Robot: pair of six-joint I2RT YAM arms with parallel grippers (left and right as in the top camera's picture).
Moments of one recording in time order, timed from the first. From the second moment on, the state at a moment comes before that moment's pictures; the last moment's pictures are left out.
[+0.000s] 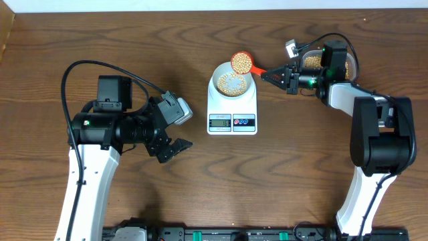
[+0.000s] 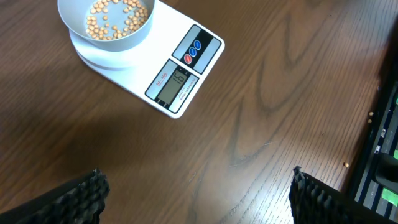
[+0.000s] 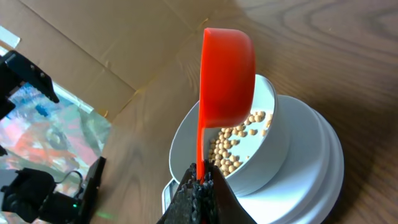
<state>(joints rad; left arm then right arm) -0.04 1.24 1.15 -1.14 0.63 0.91 0.02 2.15 1.21 0.34 -1.37 0.12</state>
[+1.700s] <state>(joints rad) -0.04 1.24 1.15 -1.14 0.63 0.91 -0.03 2.15 1.23 1.14 -1.53 1.20</state>
